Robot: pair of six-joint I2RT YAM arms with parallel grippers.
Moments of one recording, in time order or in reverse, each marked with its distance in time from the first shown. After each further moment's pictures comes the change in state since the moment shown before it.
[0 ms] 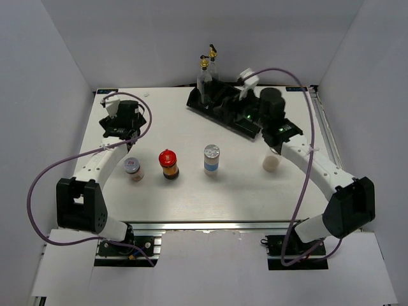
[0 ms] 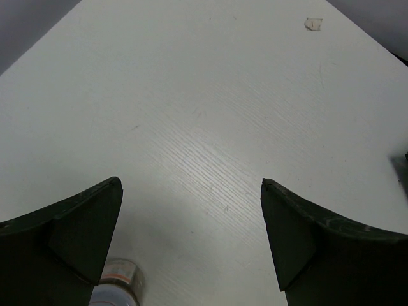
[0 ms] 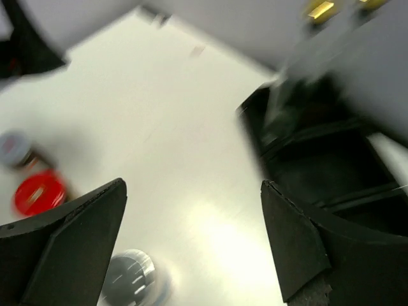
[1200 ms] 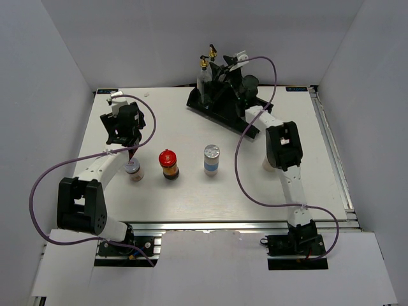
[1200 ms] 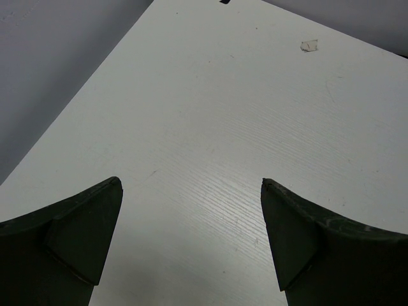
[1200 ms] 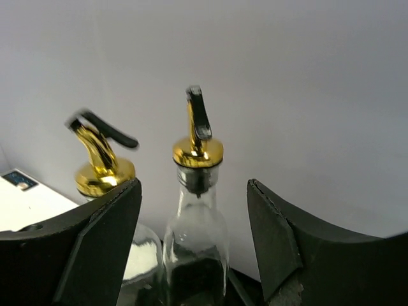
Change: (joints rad) left arm 0.000 -0.017 -0.144 0.325 -0.023 0.305; right arm -0.114 1.062 0.817 0.754 0.062 0.045
